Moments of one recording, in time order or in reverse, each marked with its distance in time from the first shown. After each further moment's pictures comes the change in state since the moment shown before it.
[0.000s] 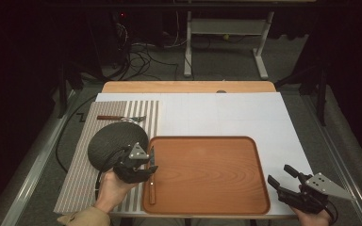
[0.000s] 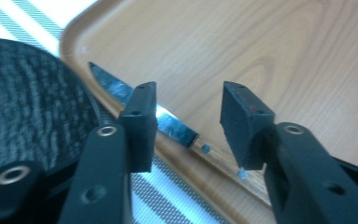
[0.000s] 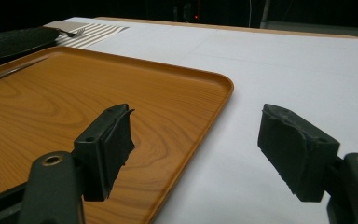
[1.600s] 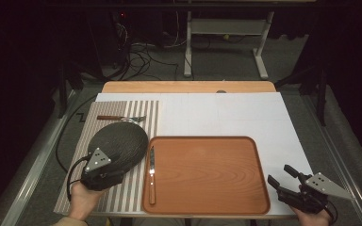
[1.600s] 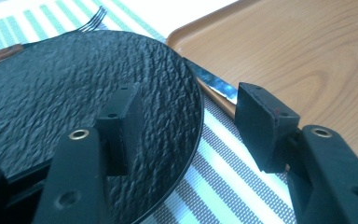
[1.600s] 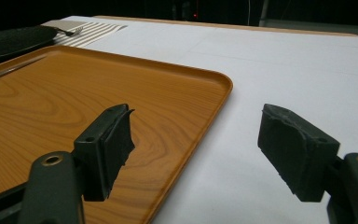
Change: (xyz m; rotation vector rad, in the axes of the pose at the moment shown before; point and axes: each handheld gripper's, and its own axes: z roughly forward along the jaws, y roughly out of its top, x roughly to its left) left arm 0.024 -0.060 -0.051 -0.320 0.151 -0.130; right arm 0.000 0.000 0.001 0.007 -0.005 -0.001
